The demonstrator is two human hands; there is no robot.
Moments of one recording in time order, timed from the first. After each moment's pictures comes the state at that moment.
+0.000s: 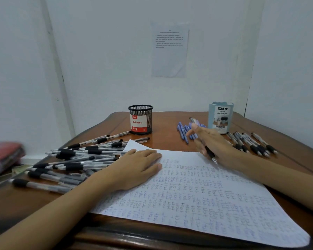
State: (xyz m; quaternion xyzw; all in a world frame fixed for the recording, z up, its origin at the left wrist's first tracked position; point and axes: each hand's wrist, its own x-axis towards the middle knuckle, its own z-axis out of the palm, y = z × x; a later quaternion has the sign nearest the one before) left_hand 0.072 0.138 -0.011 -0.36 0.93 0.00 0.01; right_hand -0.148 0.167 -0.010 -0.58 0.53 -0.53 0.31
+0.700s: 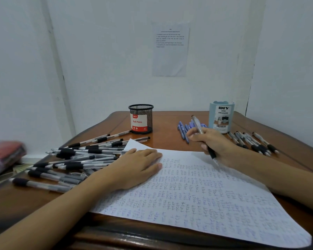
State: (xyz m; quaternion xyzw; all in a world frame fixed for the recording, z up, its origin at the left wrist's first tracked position) left_hand 0.073 0.134 -0.013 -0.36 0.93 0.00 0.01; right_hand -0.145 0.169 -0.001 -0.50 0.57 -0.53 0.38
